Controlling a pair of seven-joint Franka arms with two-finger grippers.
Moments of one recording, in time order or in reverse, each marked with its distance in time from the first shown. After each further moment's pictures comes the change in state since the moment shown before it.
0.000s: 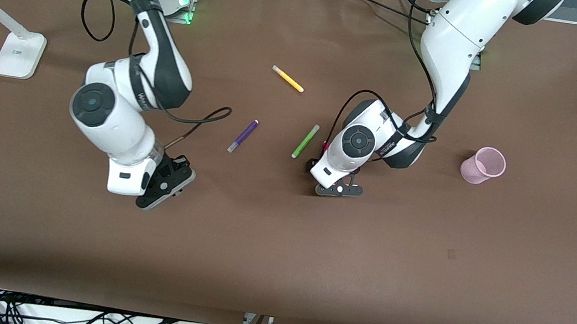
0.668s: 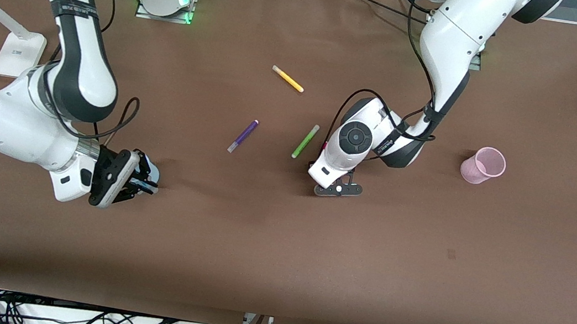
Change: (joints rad) left arm -0.008 -0.005 0.001 0.017 0.030 -0.002 -0.076; right arm -0.168 -0.003 -0.005 -0.001 0.406 -0.117 -0.670
